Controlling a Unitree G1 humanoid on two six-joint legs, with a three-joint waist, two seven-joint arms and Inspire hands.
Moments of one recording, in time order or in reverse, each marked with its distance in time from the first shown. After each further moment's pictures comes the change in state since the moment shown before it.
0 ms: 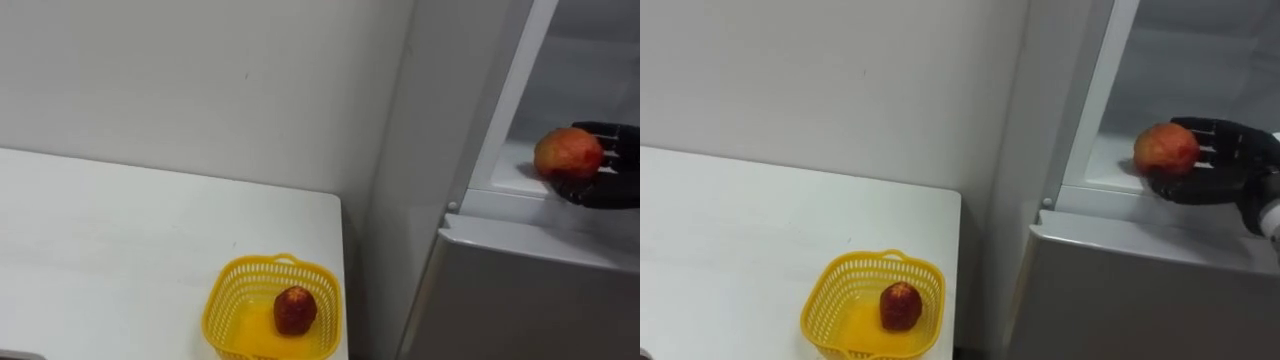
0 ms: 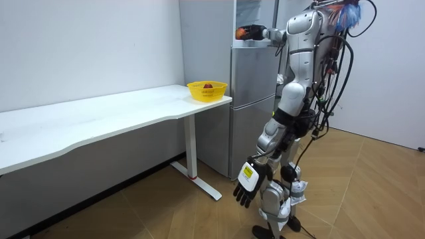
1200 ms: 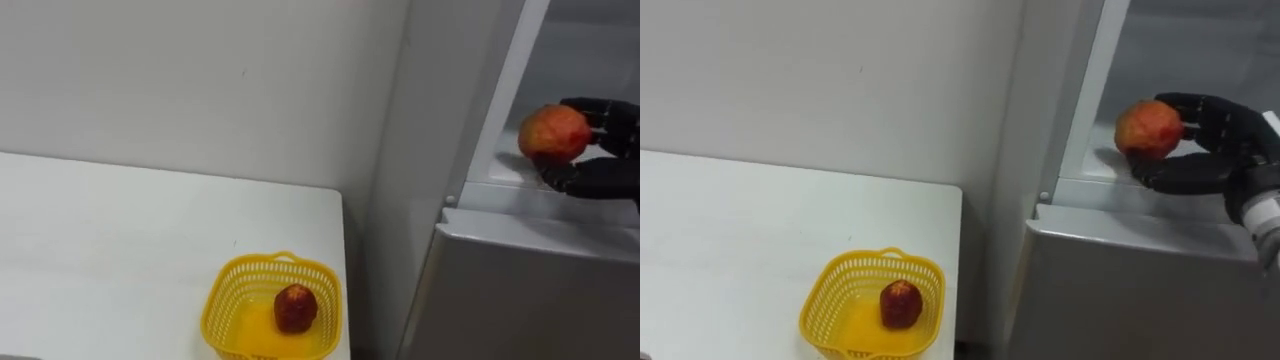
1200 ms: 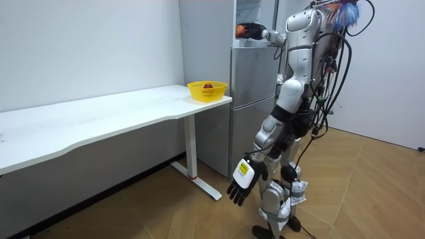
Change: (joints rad) left arm -0.017 -0.005 -0.003 -0.003 0.003 -0.010 0.062; right arm 0.199 0.054 -0.009 -0.439 0.031 -0.001 -0.144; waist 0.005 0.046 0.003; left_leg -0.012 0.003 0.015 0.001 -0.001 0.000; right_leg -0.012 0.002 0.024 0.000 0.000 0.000
